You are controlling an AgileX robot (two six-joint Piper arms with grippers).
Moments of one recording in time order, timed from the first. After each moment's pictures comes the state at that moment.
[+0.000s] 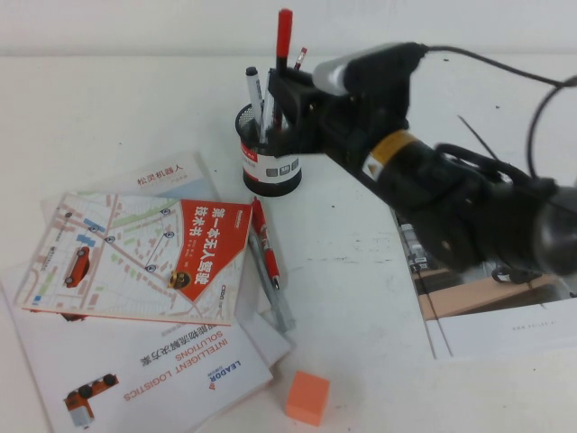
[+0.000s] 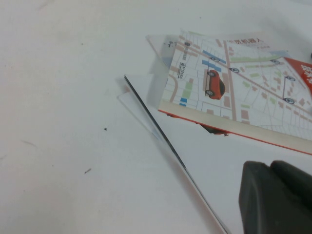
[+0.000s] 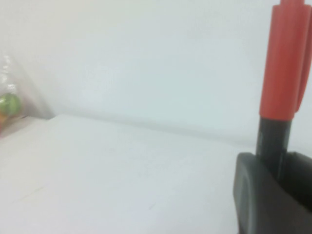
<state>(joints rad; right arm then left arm) 0.62 1.83 -1.14 -0.13 -0.68 0.27 -0.03 -0.01 0.02 -0.06 0.39 -0.13</state>
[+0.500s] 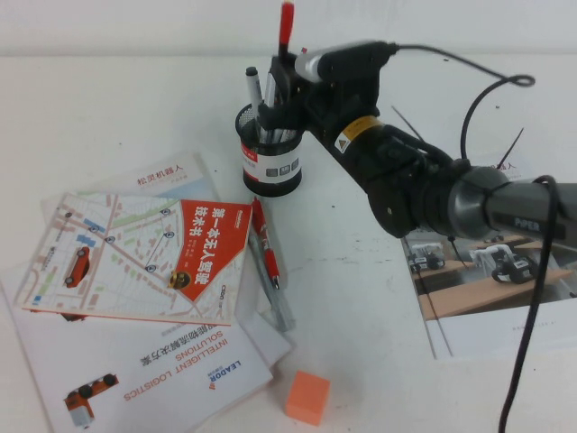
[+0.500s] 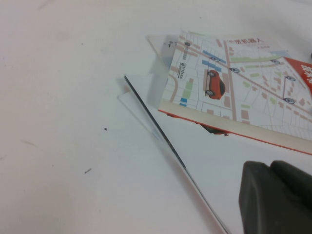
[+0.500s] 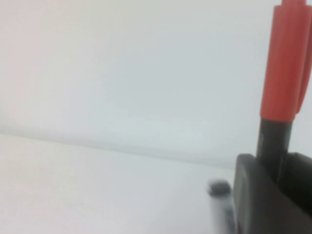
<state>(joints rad) 0.57 2.14 -1.46 -0.02 -0.70 0.17 -0.03 -0.01 0.02 -0.06 0.39 -0.13</state>
